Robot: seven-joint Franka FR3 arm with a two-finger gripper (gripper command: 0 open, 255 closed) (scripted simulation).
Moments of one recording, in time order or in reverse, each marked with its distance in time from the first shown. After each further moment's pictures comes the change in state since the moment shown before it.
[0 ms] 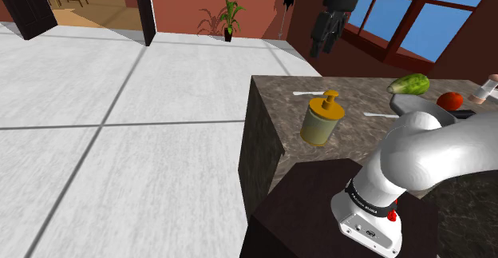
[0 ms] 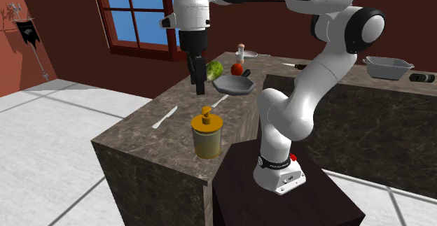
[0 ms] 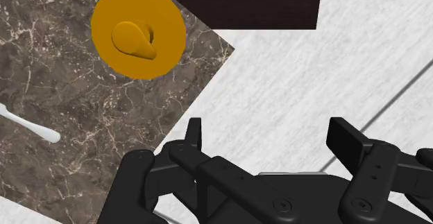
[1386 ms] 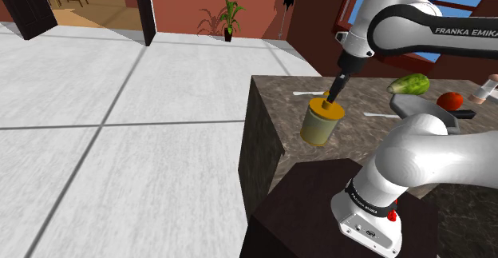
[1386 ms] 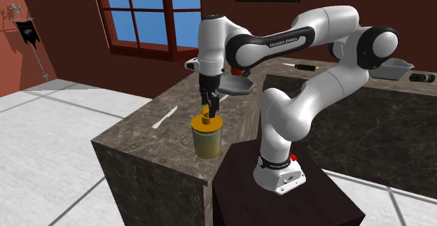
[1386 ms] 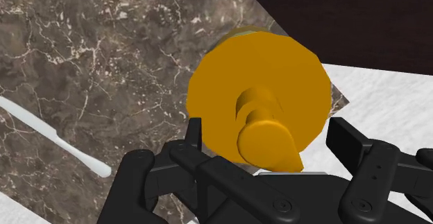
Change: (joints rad) arm -0.134 -0.277 -0.201 -0.530 -0.333 0.343 -0.257
